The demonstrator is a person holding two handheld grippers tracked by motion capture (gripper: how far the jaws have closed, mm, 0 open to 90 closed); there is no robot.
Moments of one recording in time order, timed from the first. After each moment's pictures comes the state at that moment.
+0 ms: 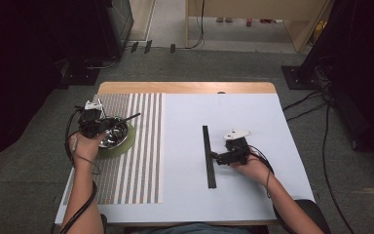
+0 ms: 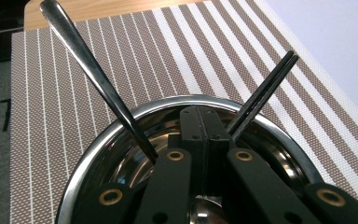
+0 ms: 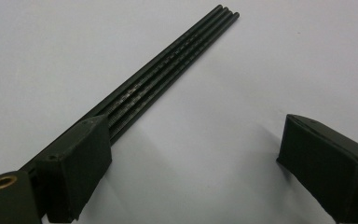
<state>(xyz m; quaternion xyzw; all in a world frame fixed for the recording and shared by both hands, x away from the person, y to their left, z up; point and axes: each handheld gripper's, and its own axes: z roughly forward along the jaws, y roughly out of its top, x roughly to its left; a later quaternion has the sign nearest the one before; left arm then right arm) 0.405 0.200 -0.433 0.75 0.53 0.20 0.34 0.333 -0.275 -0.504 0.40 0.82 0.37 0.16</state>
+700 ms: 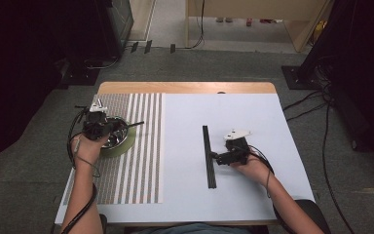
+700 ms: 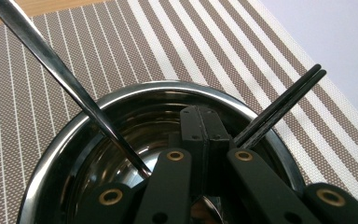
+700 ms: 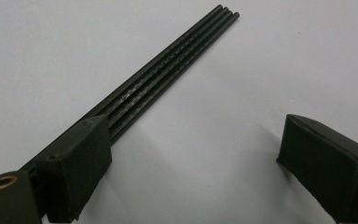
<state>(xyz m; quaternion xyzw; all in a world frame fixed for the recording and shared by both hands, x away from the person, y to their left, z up) 0.398 0.190 -0.435 0.77 0.51 0.18 0.33 0.334 -0.275 -0.504 0.40 0.82 0.37 0.16</state>
